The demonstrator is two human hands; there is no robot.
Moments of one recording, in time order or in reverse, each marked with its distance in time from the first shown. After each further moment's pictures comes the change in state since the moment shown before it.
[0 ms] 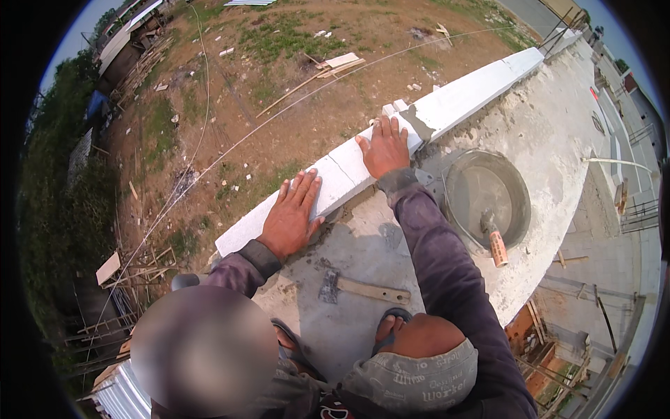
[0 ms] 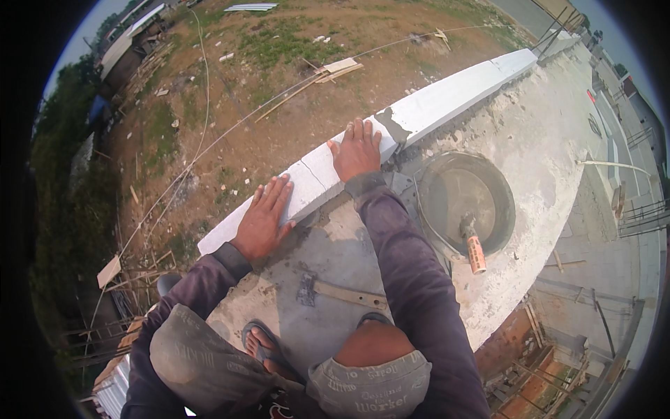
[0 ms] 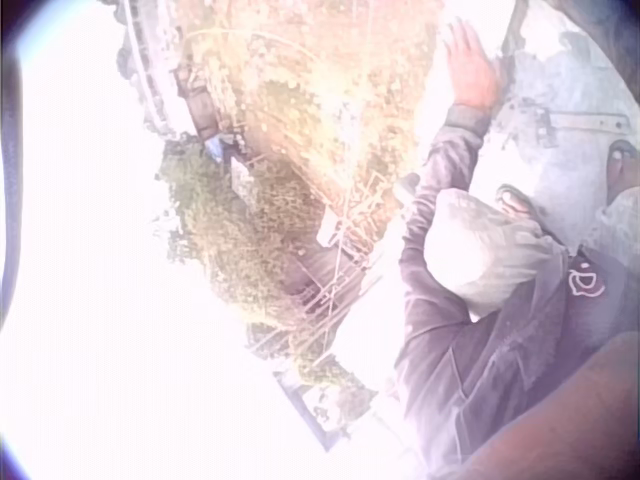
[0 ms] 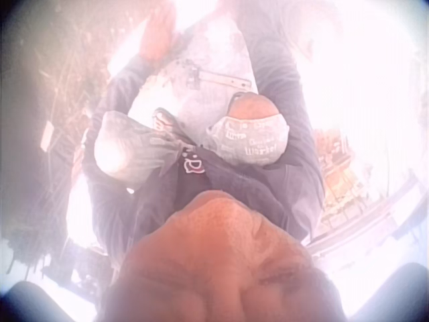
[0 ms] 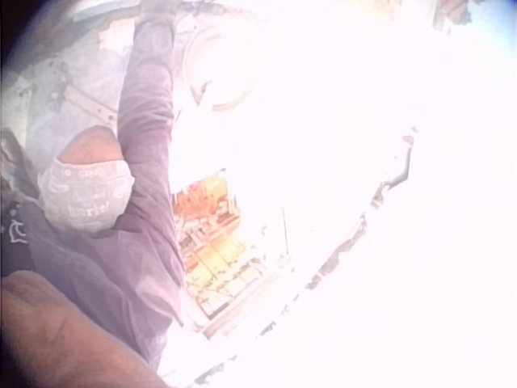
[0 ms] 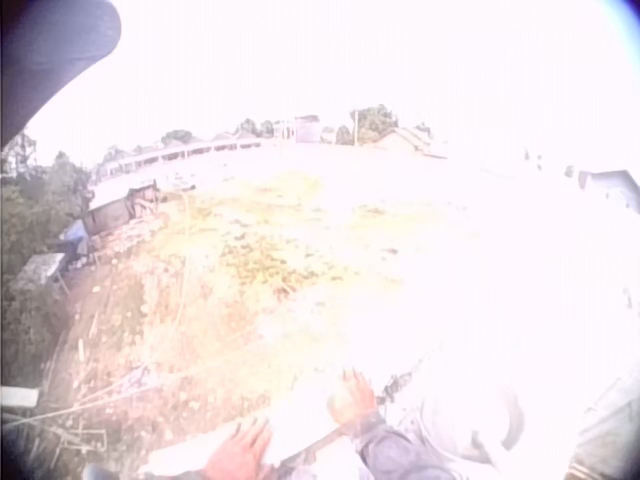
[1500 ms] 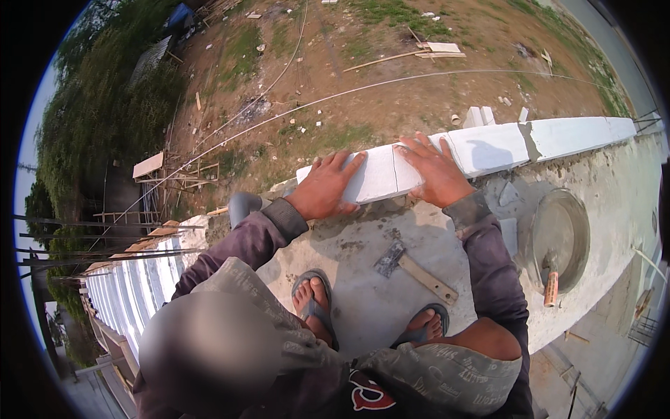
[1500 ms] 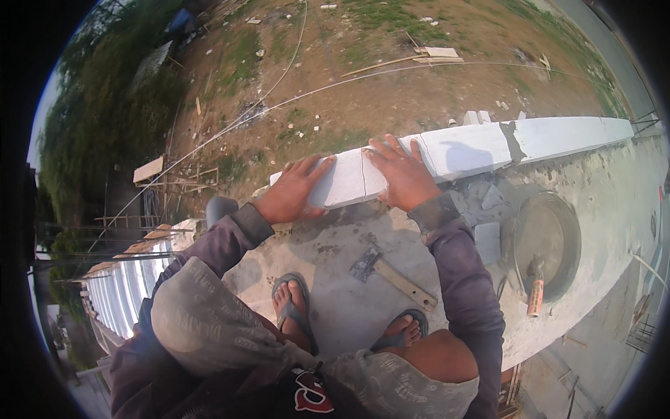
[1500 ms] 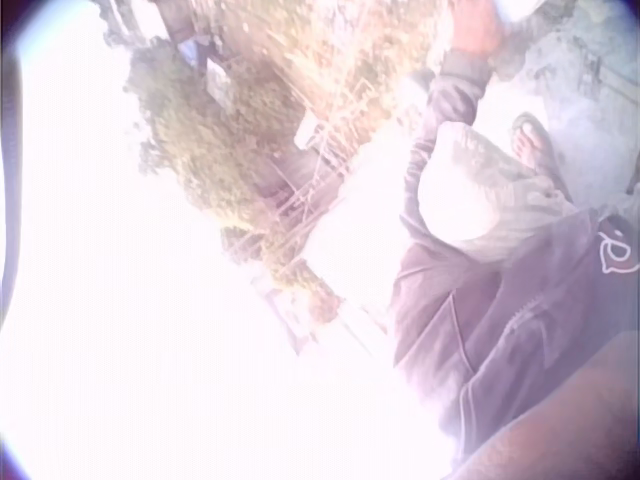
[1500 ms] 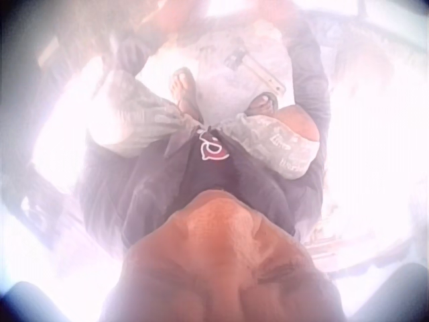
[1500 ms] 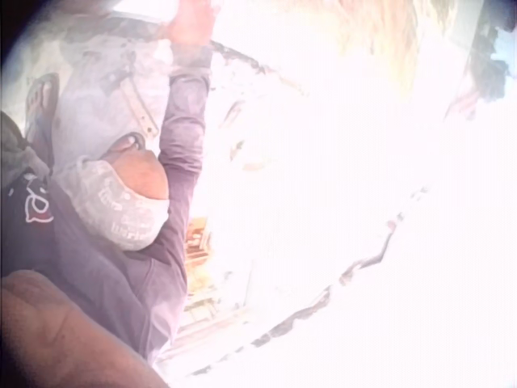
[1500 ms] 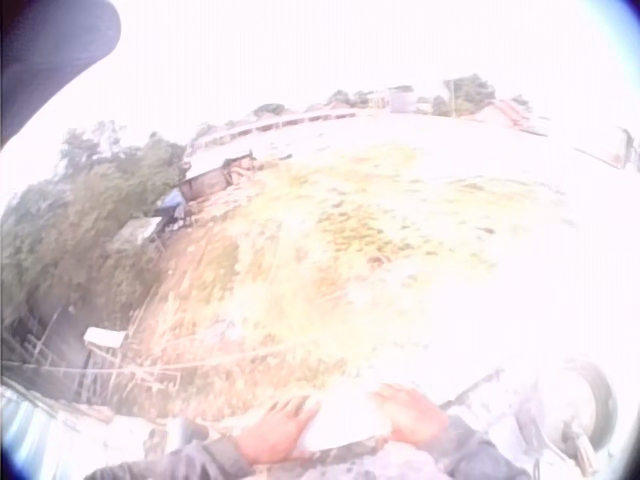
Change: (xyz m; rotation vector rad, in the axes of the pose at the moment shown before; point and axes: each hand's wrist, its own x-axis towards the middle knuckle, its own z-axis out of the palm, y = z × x) left_hand -0.105 -0.053 -0.022 -0.189 -0.065 -0.269; right_hand -0.061 -0.097 -0.036 0.189 -0.489 -0.743
